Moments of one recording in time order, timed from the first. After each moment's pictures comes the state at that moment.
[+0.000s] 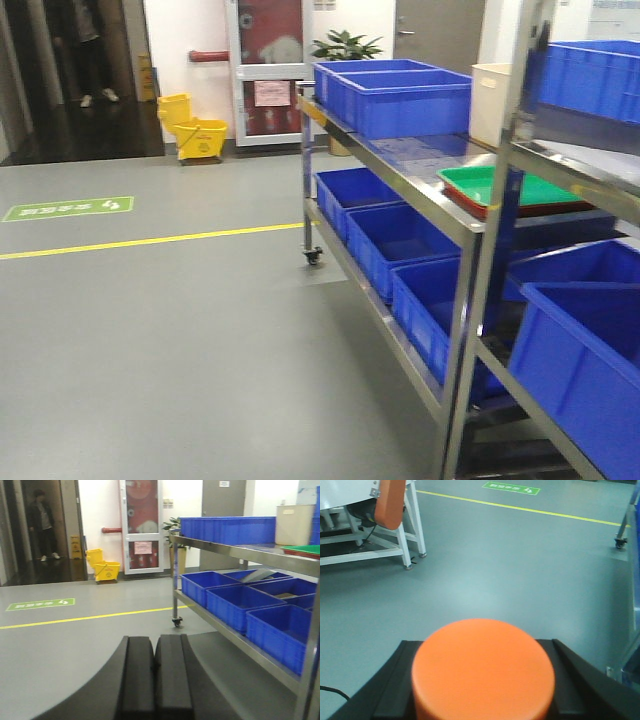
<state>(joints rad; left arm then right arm) 0.00 -0.01 0.03 -0.07 0.01 0.03 0.61 0.17 -0.60 0.06 0.88 -0.04</state>
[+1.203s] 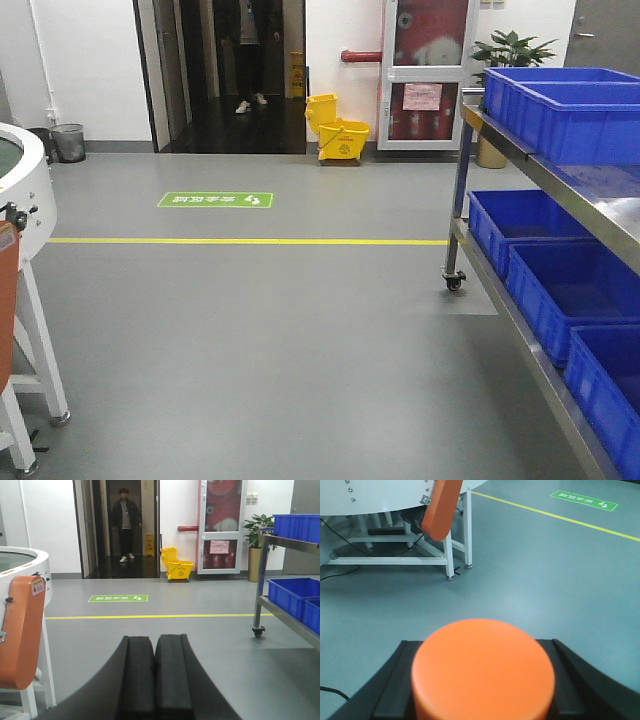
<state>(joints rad) 0.00 -0.01 0.03 -0.07 0.01 0.03 0.61 0.17 -0.60 0.06 0.88 -0.04</state>
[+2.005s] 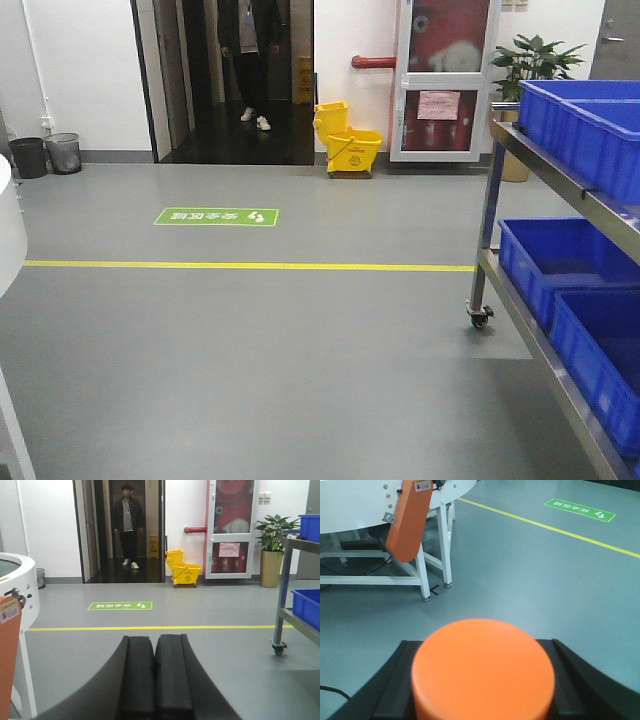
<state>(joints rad) 0.00 -0.01 0.03 -0.07 0.01 0.03 0.61 0.16 -0.60 0.06 0.88 -0.04</state>
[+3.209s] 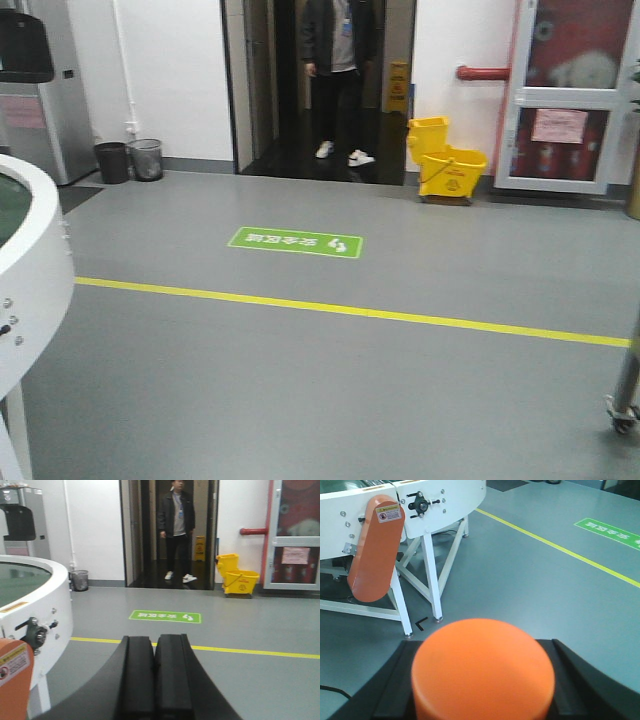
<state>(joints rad) 0.00 -0.01 0.03 -0.07 0.01 0.03 0.61 0.16 -0.60 0.06 0.88 -0.04</state>
